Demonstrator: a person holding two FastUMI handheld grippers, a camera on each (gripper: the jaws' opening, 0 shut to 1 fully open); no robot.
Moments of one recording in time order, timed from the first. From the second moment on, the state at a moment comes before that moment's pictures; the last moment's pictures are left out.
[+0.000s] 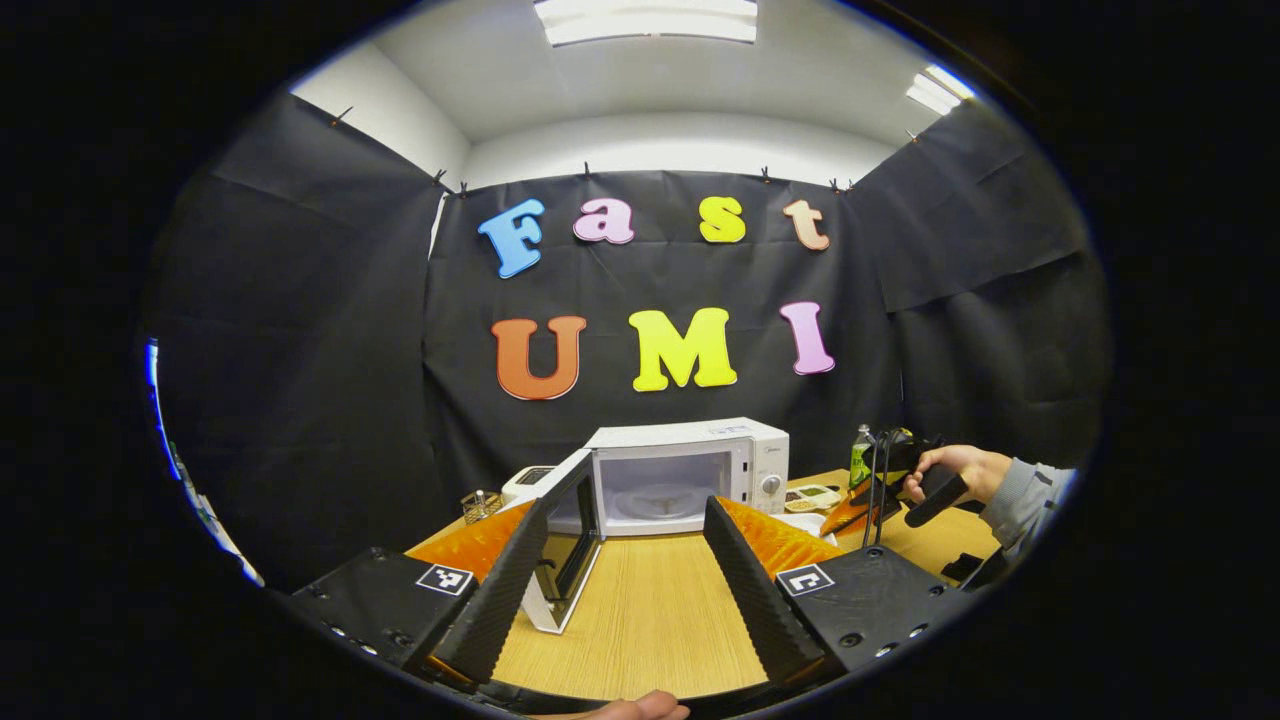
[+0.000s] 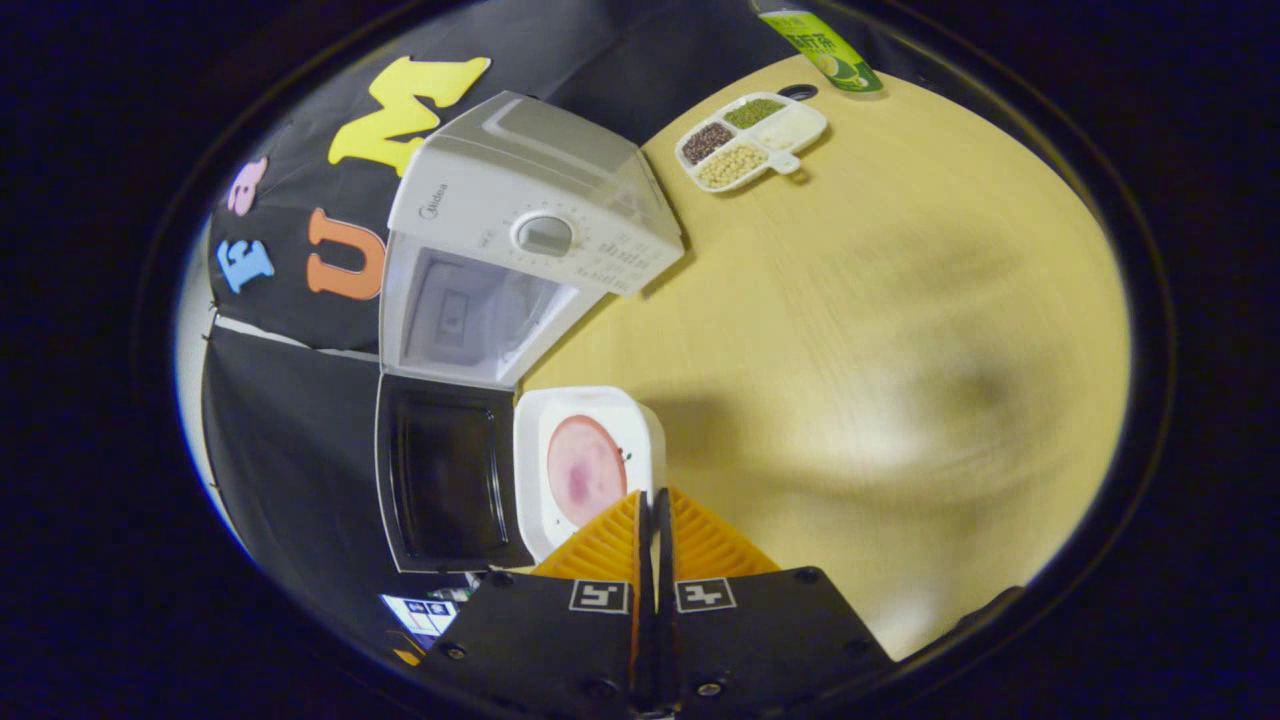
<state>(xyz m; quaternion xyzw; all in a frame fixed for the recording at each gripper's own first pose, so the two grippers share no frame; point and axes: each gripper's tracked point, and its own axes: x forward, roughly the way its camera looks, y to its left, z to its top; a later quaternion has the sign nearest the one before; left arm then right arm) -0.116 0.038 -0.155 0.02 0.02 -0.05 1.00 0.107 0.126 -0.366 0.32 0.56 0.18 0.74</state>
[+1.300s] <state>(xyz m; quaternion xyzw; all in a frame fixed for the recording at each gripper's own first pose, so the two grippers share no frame) -0.080 0.133 -0.186 0.00 0.03 0.00 1.00 0.260 0.314 -0.386 0.54 0.30 -0.03 0.79</state>
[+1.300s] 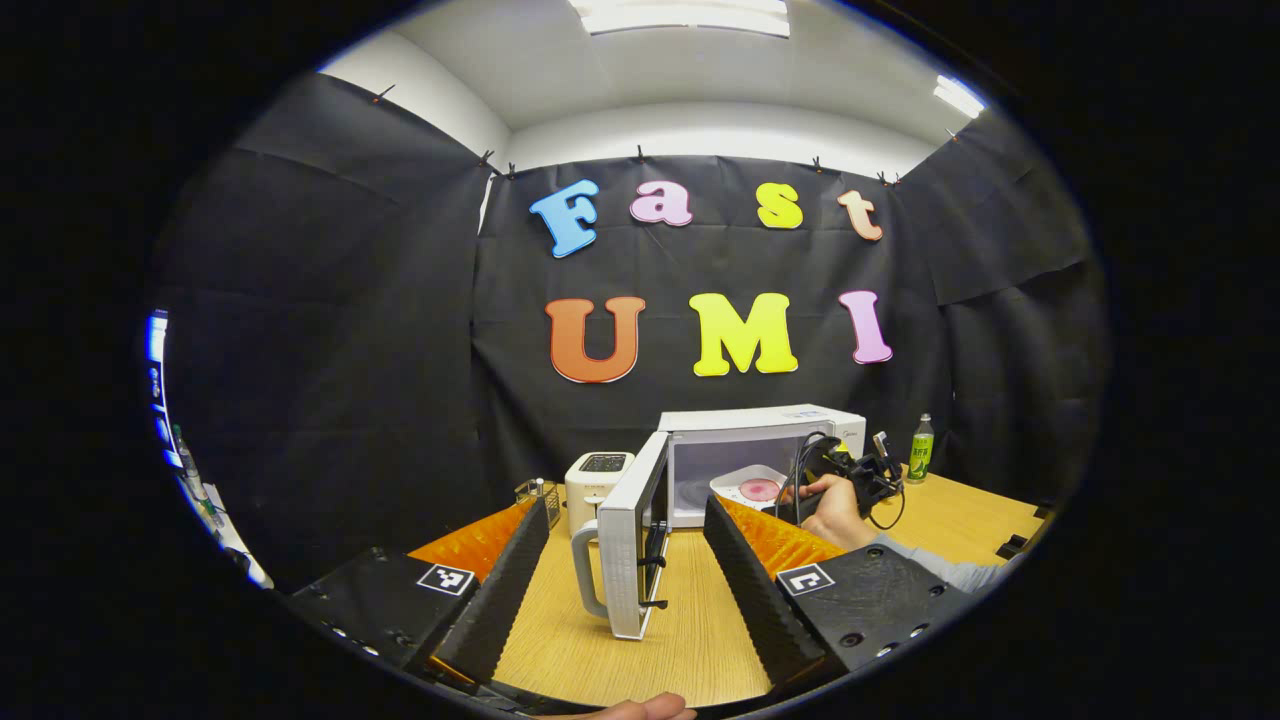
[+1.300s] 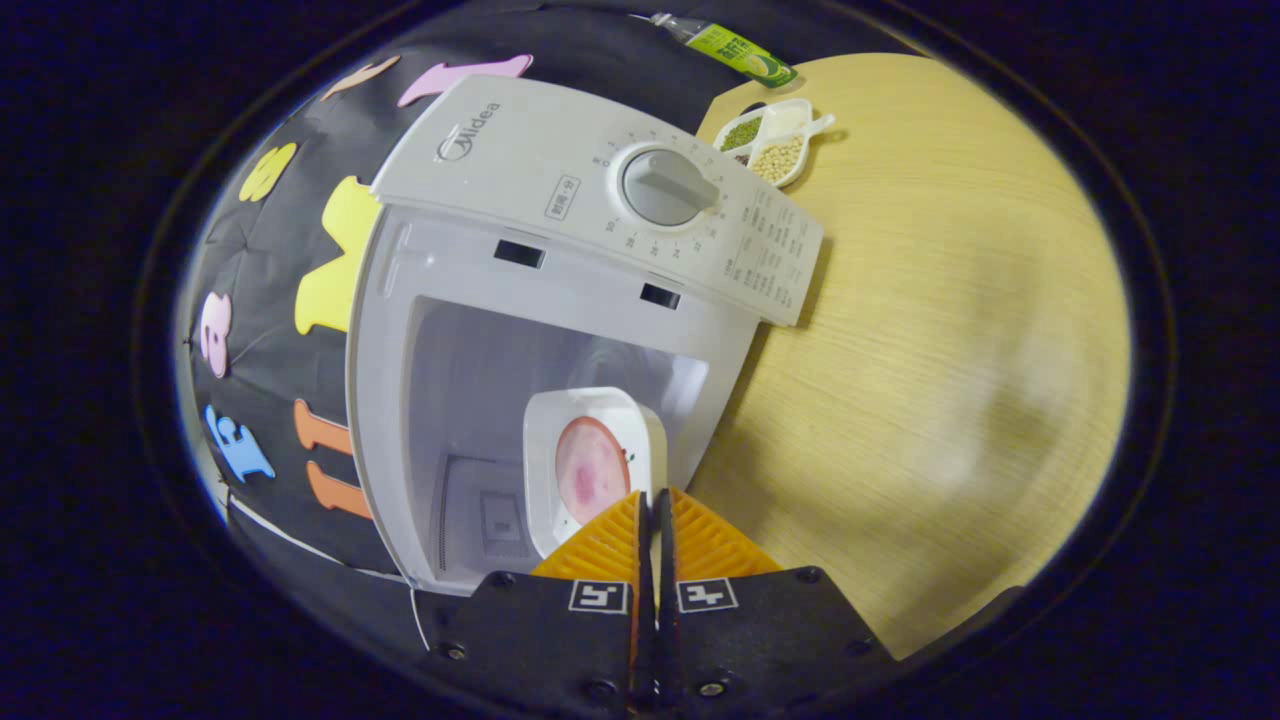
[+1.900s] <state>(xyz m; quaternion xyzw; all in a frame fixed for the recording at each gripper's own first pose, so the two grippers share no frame) -0.059 0.139 -0.203 -0.01 0.04 -0.01 1.00 0.328 0.355 -0.384 0.56 0.20 -0.01 0.80</state>
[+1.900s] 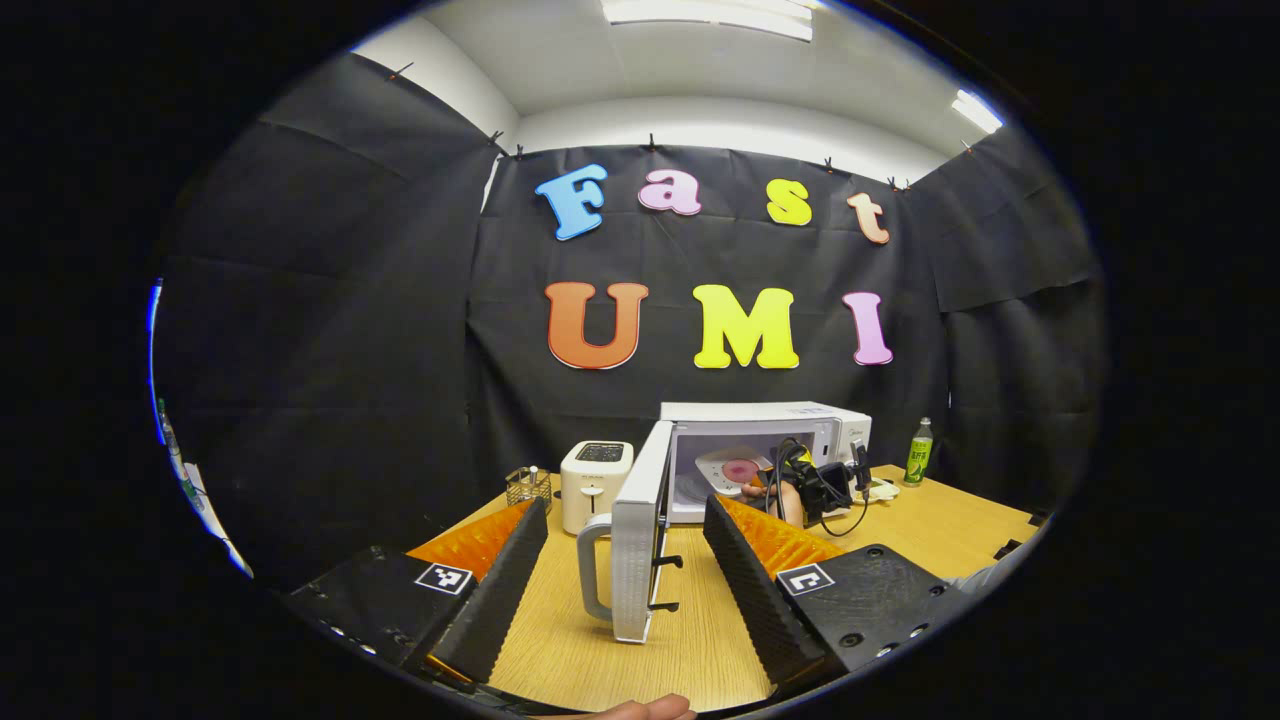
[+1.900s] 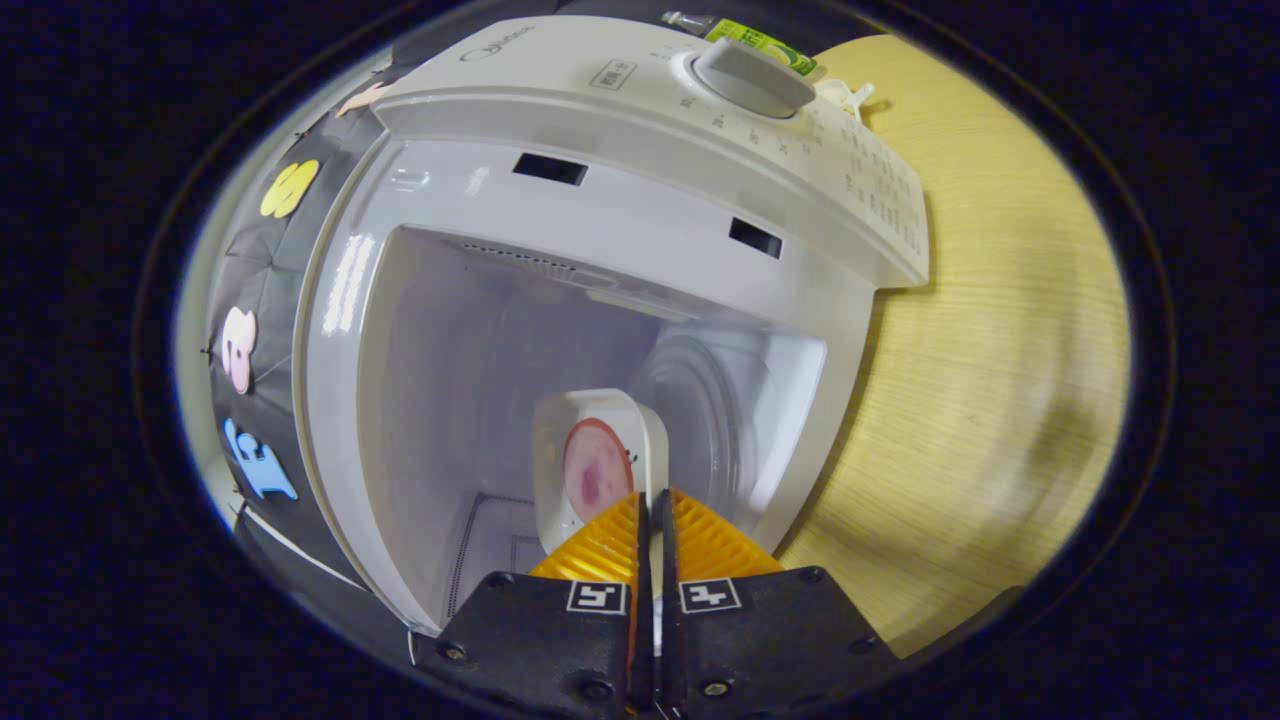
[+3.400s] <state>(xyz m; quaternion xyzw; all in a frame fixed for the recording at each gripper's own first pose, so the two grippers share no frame) -0.079 0.218 -0.220 0.00 0.06 0.07 1.00 0.158 0.314 -0.281 0.03 0.08 0.13 0.99</state>
